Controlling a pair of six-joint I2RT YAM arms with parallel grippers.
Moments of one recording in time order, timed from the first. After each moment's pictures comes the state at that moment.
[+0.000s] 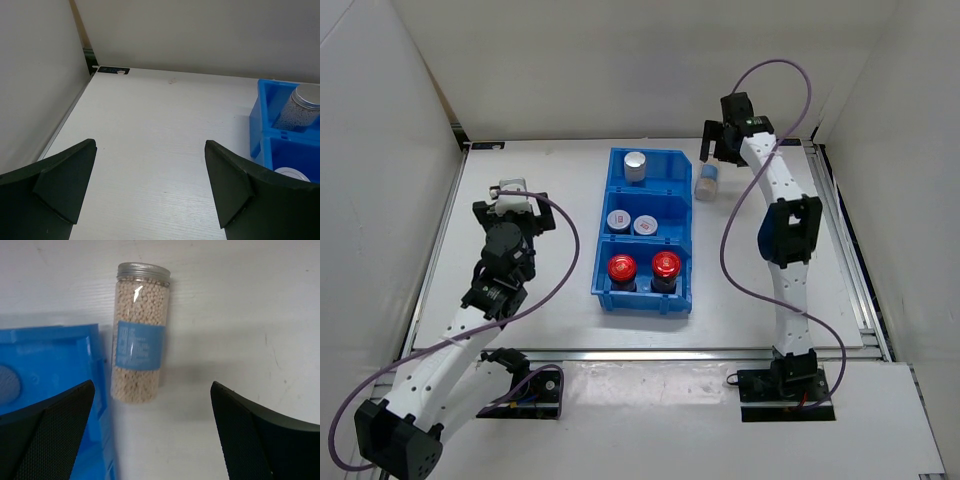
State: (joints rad) left arm -0.44 0.80 0.68 0.15 -0.64 0.06; right arm 0.24 2.34 2.36 -0.90 0.14 0.27
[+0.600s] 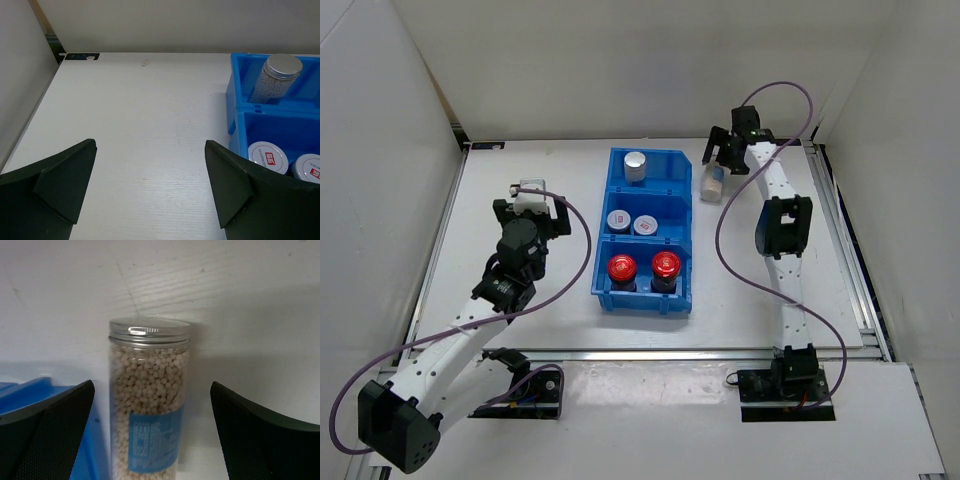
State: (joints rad) left arm -0.50 0.88 0.68 0.12 -0.58 0.01; right arm 0.15 2.65 2.59 -0.81 -0.08 0.36
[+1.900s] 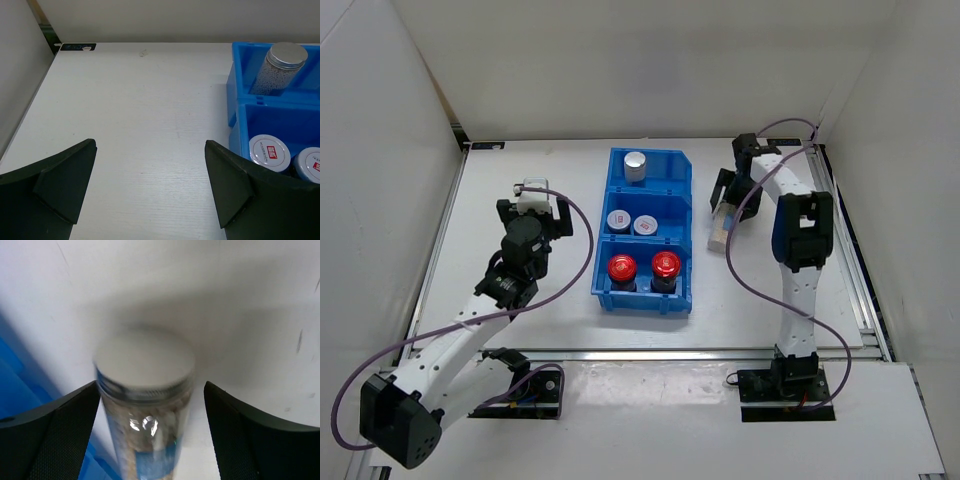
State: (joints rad) left arm -0.50 0.91 0.69 0.10 -0.58 -0.02; right arm 0.16 2.24 1.84 -0.92 -0.03 0.45
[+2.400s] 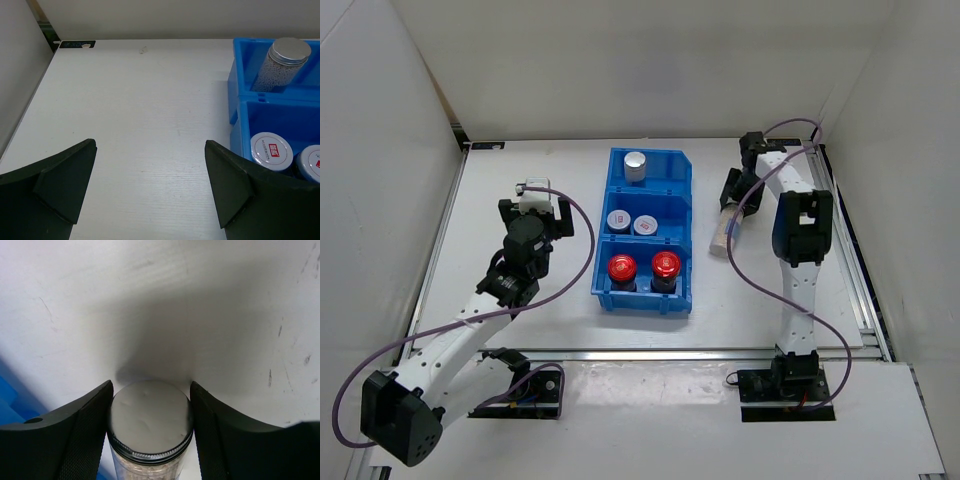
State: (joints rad) left arm -0.50 0.92 0.69 0.10 -0.58 -0.02; right arm 0.12 2.37 2.03 -0.98 -0.04 0.42
